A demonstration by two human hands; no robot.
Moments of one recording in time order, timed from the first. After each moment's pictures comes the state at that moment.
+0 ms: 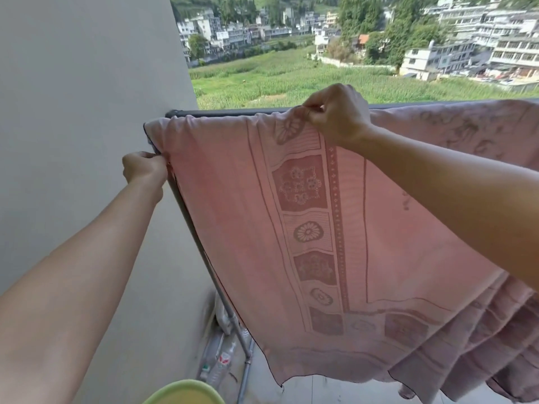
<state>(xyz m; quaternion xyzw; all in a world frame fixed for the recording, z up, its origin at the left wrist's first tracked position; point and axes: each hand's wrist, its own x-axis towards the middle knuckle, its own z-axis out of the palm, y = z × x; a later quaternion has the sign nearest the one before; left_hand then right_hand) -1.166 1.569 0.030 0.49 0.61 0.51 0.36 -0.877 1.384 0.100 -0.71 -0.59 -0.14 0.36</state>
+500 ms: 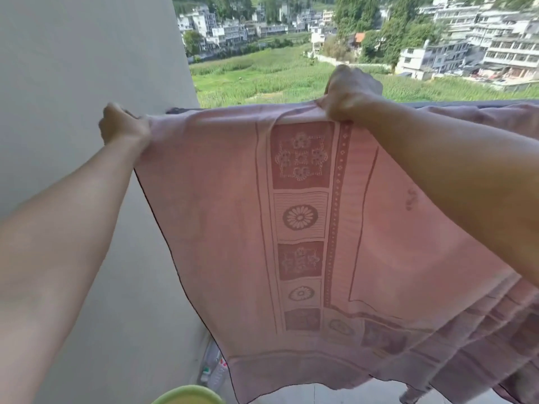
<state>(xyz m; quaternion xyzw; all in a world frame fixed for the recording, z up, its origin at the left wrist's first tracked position) -1.186 1.619 0.088 0.57 0.63 0.50 0.17 -0.874 1.430 0.125 -0.85 -0.46 -0.10 0.23</state>
